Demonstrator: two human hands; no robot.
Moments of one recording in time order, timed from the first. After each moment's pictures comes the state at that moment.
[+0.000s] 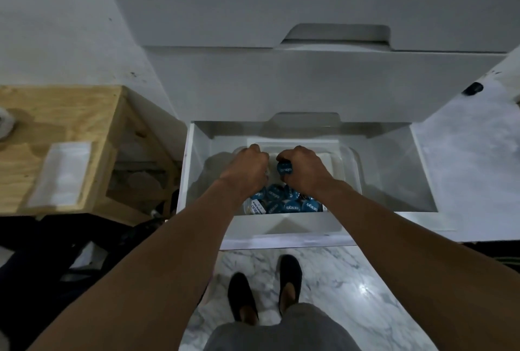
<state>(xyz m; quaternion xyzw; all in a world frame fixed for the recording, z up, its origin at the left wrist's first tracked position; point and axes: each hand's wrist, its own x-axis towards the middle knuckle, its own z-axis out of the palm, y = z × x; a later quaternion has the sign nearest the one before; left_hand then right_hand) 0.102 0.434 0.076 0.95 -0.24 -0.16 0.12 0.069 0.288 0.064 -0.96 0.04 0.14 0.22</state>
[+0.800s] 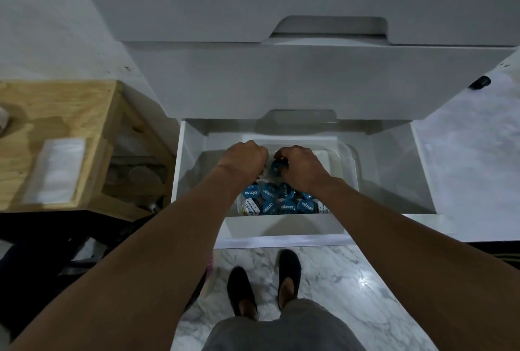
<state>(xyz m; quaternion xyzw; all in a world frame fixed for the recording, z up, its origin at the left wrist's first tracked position) 0.117 0.421 0.072 0.94 -0.28 -0.18 0.01 0.076 0.279 0.052 -0.95 0.05 0.16 0.26</state>
